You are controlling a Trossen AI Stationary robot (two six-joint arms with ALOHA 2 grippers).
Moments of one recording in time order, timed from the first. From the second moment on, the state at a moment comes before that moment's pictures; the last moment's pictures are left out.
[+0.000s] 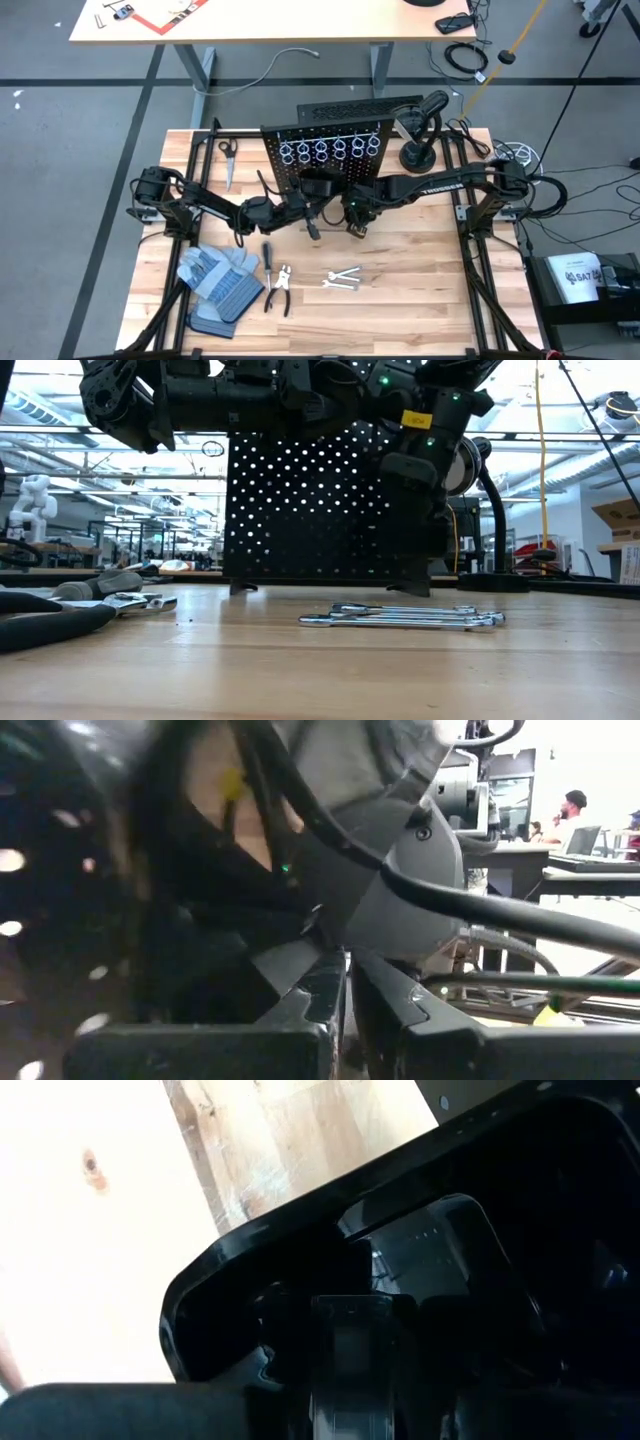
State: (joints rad) left arm -0.09 1.73 0.68 1.27 -0.40 0.14; right arm -0.07 1.70 1.11 -0.58 0.09 0.32
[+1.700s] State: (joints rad) left arm -0.17 1.73 0.68 1.22 -0.40 0.14; right arm -0.01 1.56 1.11 -0.67 0.11 0.19
